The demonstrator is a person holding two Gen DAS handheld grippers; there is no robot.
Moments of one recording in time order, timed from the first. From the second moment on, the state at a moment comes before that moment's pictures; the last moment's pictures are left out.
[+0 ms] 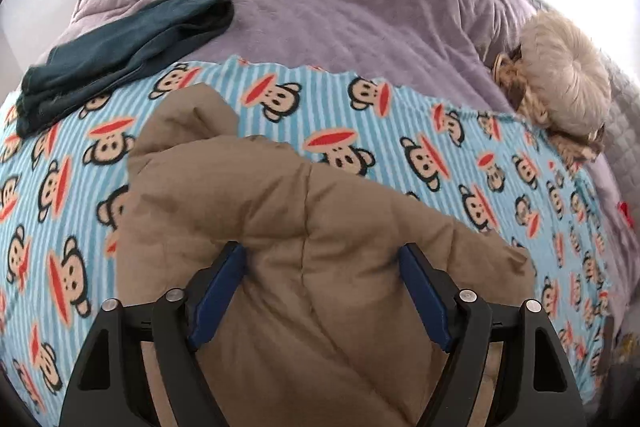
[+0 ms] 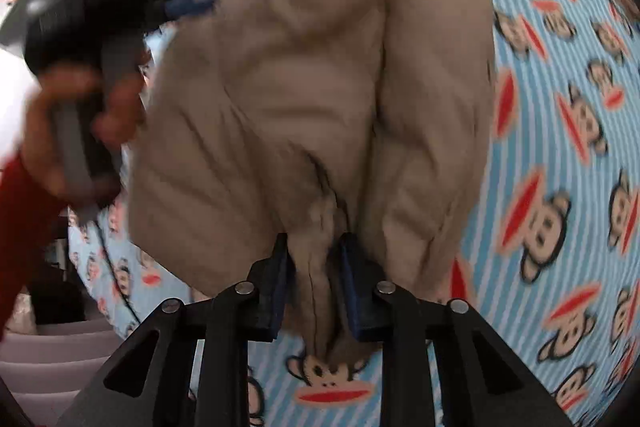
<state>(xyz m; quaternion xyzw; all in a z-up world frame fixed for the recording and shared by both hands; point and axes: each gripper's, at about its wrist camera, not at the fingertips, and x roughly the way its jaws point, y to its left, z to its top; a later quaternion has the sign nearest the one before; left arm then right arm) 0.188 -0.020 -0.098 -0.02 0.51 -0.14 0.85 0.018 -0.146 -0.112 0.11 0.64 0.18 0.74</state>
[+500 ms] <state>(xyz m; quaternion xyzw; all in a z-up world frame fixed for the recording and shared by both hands) 0.179 -0.077 -0.125 0.10 0.51 -0.13 0.85 -0.005 -0.177 -0.188 0.18 0.65 0.13 0.73</state>
